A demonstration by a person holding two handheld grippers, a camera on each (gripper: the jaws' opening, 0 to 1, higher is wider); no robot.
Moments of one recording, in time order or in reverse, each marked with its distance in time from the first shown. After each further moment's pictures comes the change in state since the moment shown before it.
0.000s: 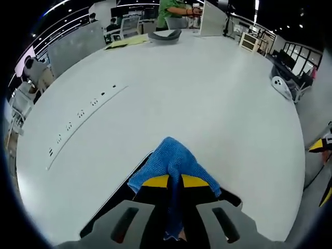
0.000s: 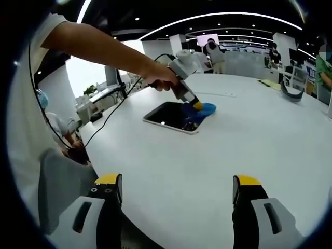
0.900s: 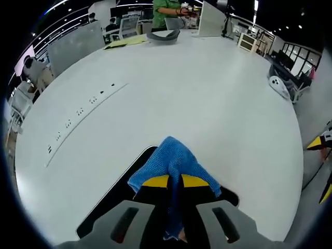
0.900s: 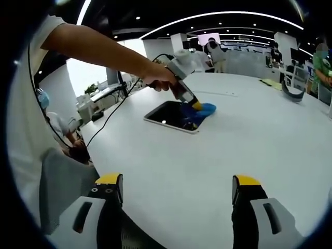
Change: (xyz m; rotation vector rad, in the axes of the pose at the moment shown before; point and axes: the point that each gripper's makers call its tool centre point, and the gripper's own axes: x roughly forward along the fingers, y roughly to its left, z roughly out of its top) left arm -0.004 -0.003 -0.005 -0.005 -0.014 -0.012; right arm -0.002 0.000 -0.001 -0.001 0.012 0.008
